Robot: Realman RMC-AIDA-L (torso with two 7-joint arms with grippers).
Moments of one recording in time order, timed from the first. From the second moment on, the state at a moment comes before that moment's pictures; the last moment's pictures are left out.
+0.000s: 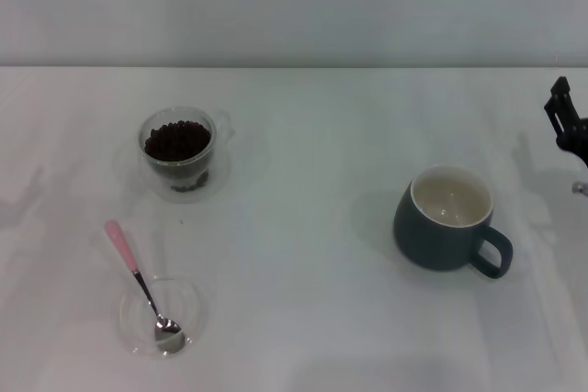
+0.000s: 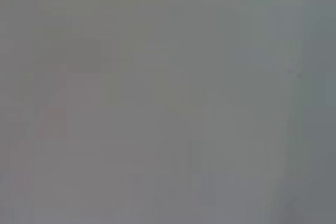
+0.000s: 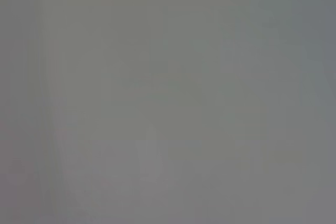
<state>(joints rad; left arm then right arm) -0.36 -1.91 1.43 0.14 0.29 1.23 -0.62 0.37 2.01 0.33 0.46 -1.45 -1.26 -0.08</state>
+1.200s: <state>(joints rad) -0.43 -1.96 1.18 0.17 0.28 1.18 -0.63 0.14 2.01 0.18 1.25 -1.14 -1.59 -0.98</state>
